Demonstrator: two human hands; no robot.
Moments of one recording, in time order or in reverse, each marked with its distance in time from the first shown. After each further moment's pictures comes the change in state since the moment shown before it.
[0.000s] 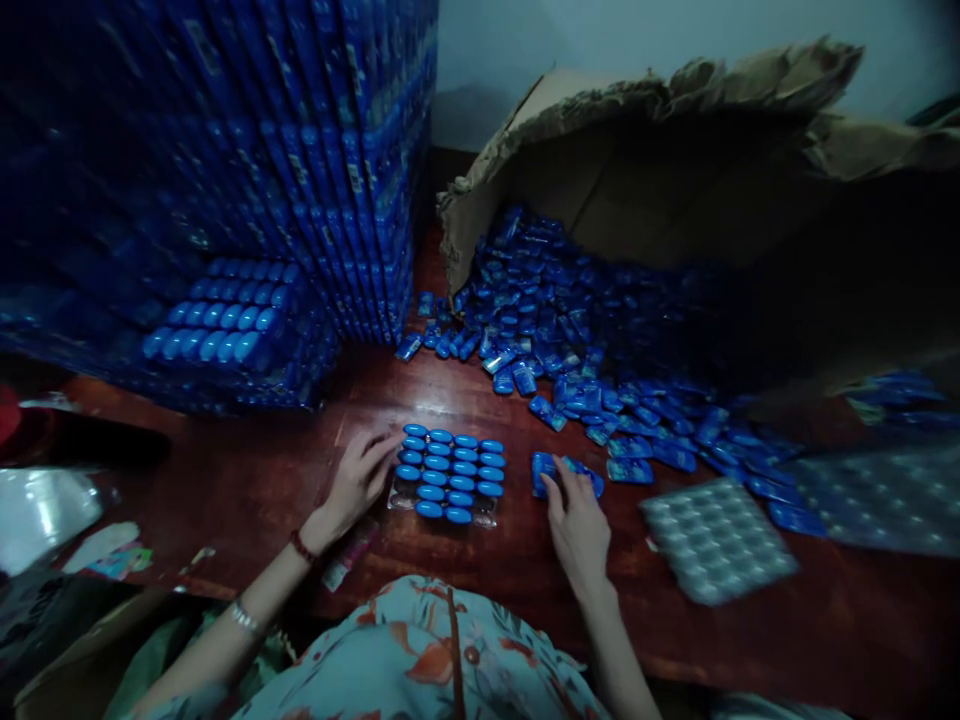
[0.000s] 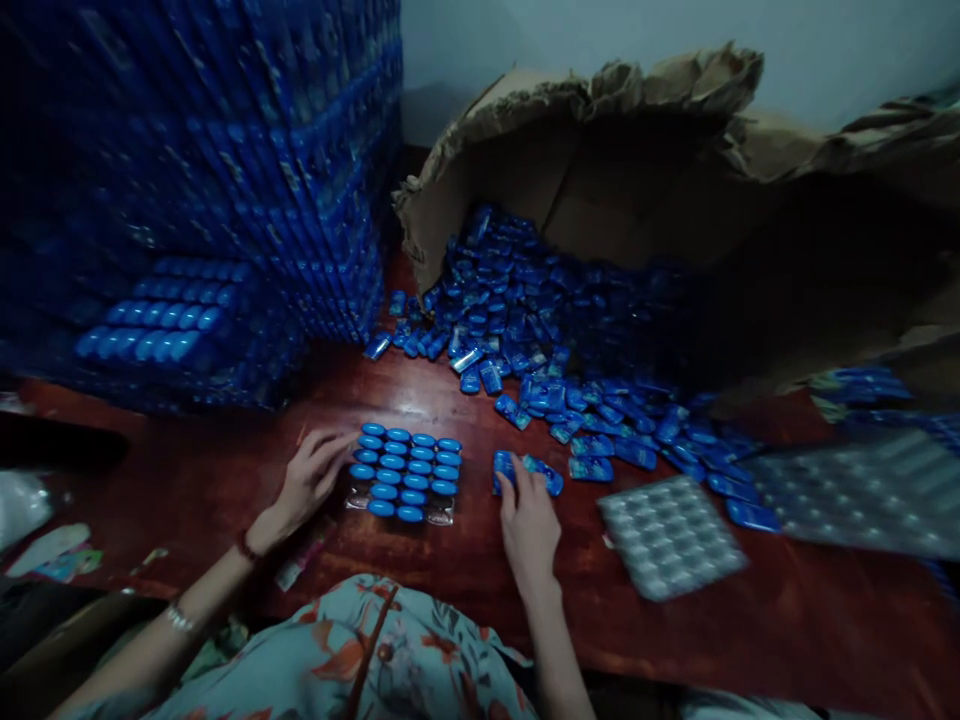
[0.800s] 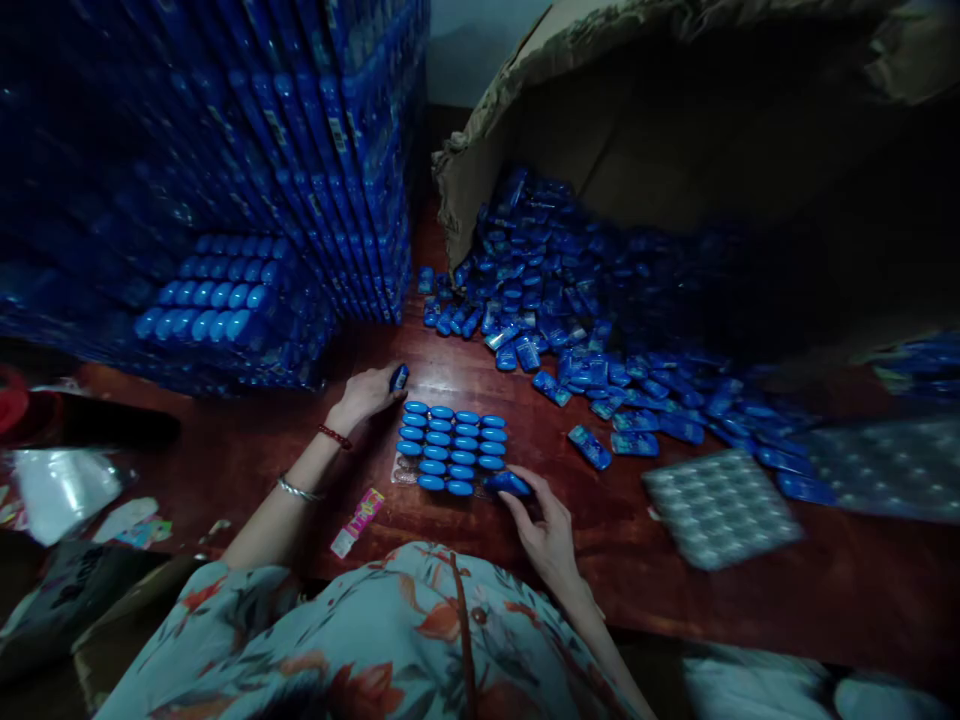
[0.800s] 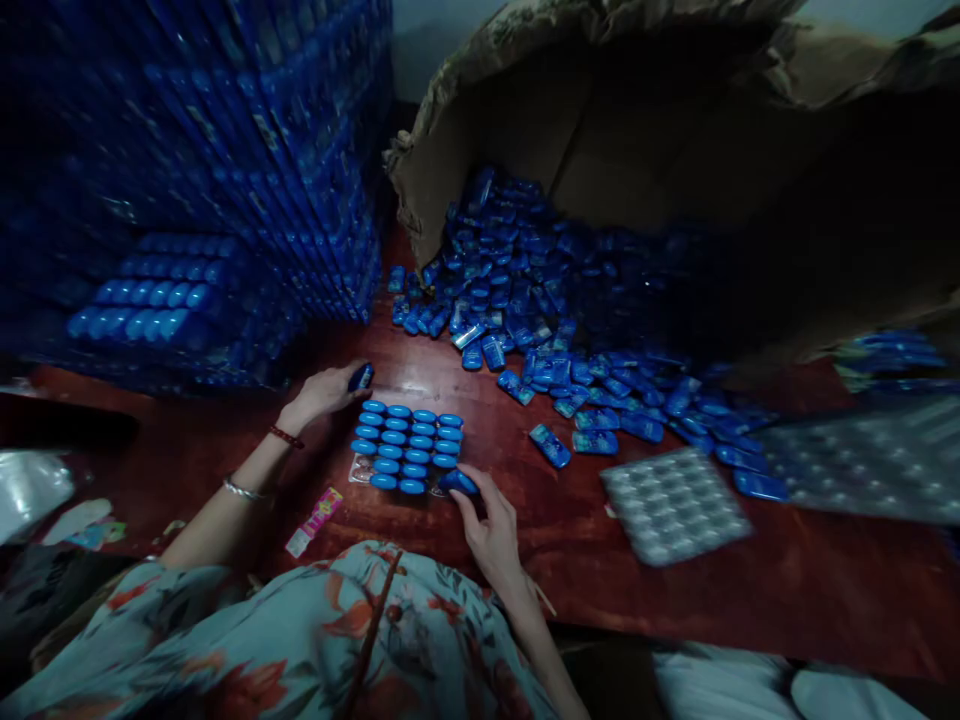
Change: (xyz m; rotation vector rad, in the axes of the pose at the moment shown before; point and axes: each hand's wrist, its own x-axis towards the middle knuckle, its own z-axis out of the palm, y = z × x) left_hand 0.098 -0.020 -0.008 0.428 -0.561 -0.325; right_hand -0.035 -0.037 -0.007 0.823 -0.208 0.029
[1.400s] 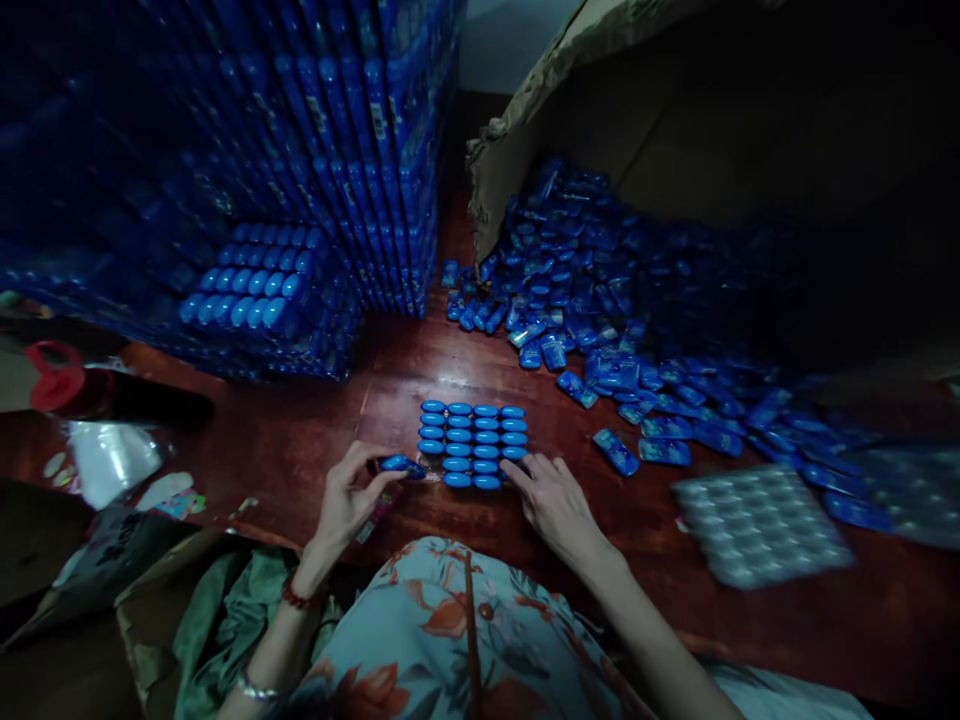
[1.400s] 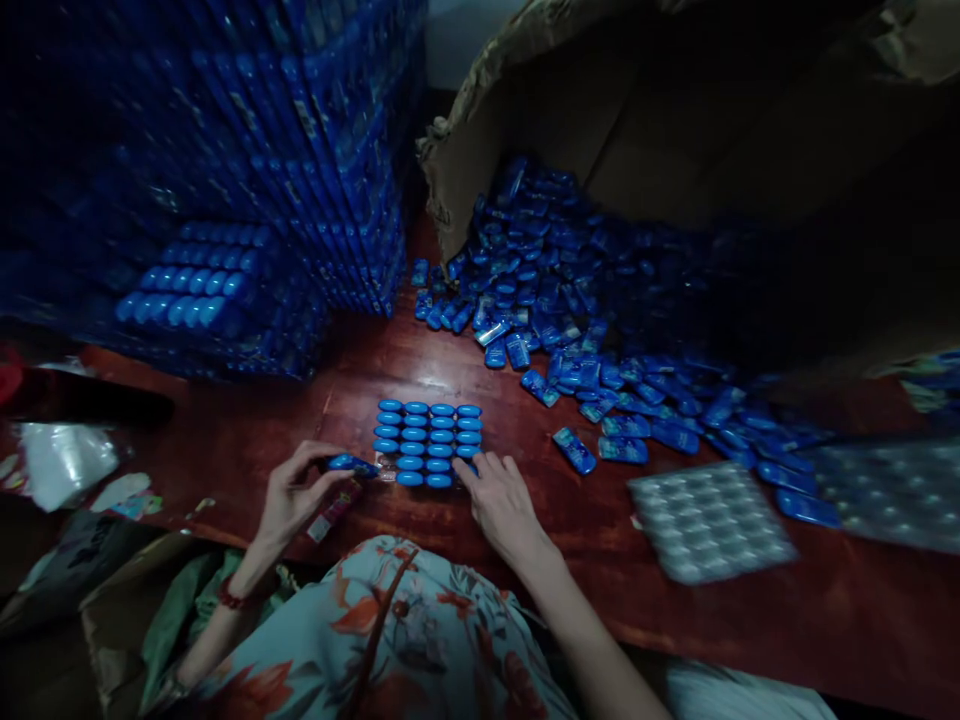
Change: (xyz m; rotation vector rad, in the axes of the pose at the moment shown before) left_hand -0.152 0.008 0.043 -0.816 0.576 0.082; right_hand 0.035 -0.018 -0.007 -0.864 -0.412 -0.469
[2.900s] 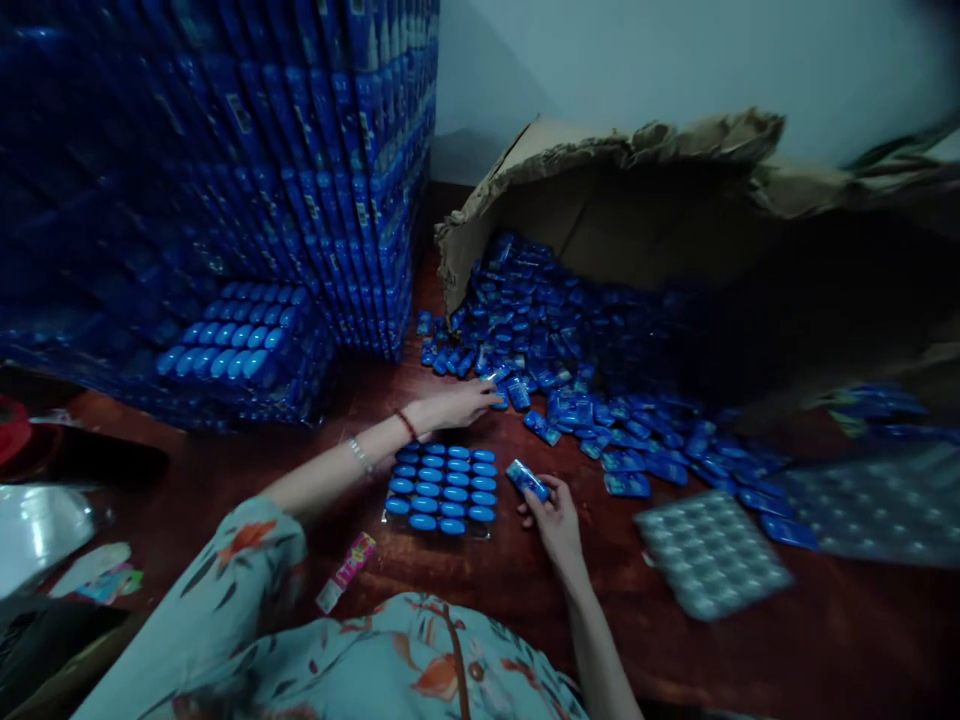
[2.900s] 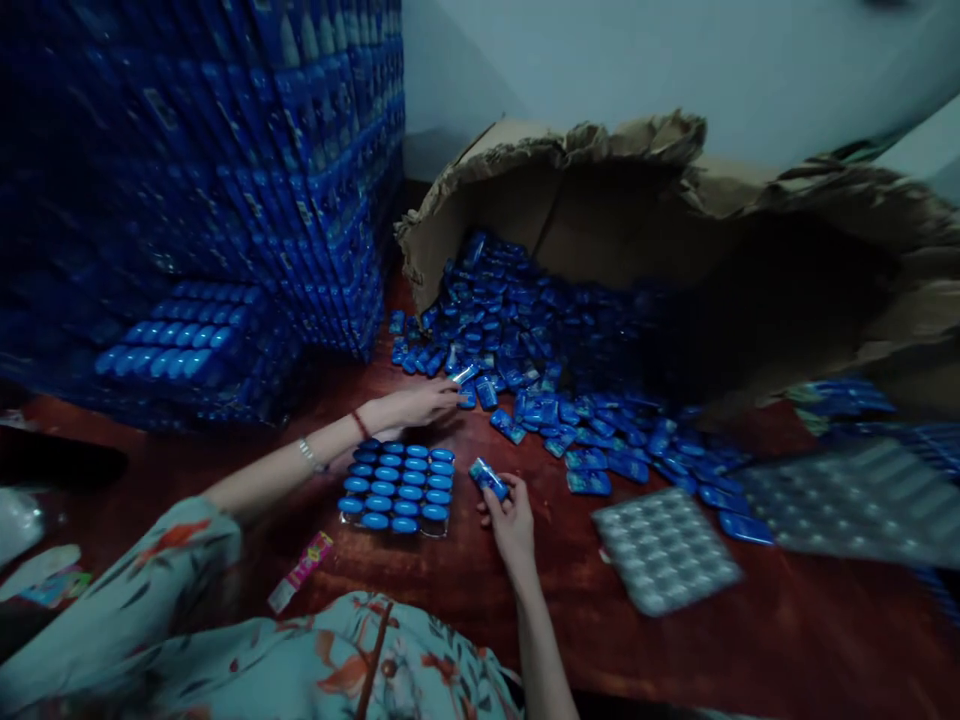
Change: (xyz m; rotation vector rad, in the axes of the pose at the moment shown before) left_hand 0.200 0.035 0.132 0.442 -0.699 0.853; right_hand -0.003 0.040 0.045 1.386 0.503 0.953
